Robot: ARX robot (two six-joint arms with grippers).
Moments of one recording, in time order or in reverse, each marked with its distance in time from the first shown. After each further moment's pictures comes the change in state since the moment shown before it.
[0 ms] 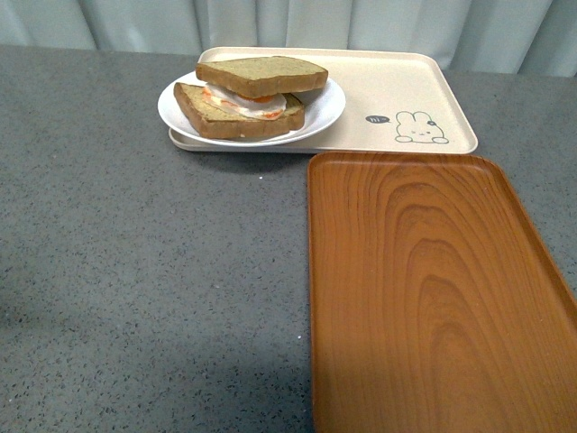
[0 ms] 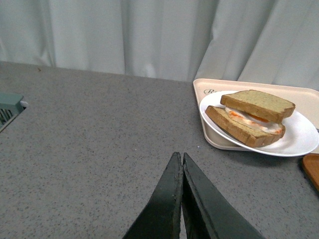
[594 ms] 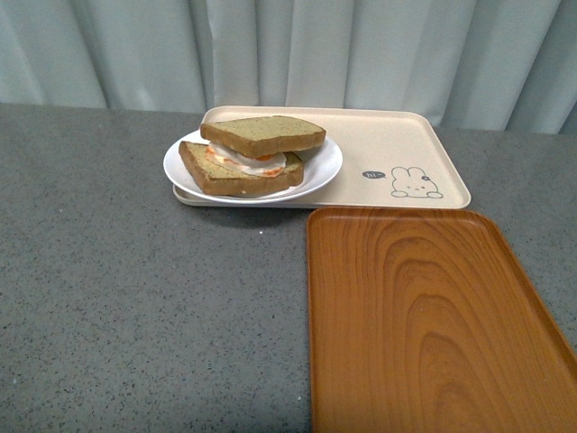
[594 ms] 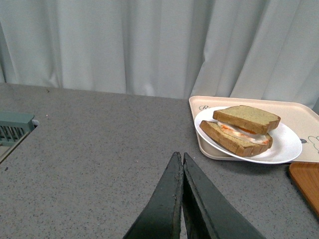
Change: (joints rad) left arm 0.000 -0.463 -0.034 -0.356 0.000 0.014; right arm 0.000 0.000 0.000 0.000 0.000 0.000
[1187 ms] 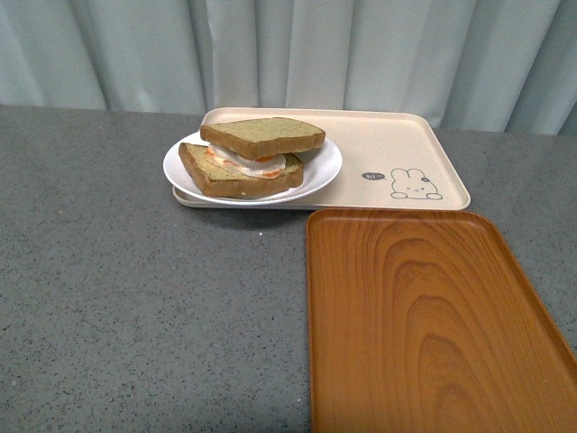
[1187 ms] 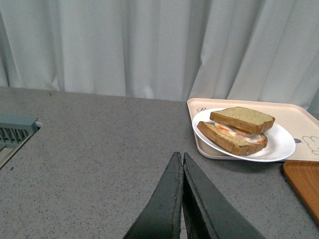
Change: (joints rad) left arm 0.000 -0.278 0.000 -0.266 0.000 0.002; right arm 0.000 0.000 0.000 0.000 0.000 0.000
